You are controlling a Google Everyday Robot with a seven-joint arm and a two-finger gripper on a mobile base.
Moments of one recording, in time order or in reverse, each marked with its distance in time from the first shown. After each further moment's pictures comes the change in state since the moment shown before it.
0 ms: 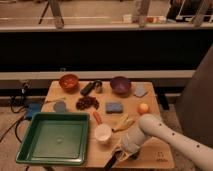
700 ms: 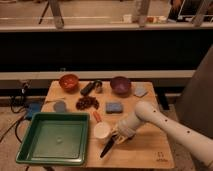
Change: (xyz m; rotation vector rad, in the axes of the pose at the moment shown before) arm 0.047 -0.064 -0.031 0.072 0.090 -0.134
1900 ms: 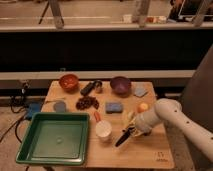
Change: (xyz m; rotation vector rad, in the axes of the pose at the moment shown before) arm 0.037 0.051 -0.072 0.065 0.165 0.175
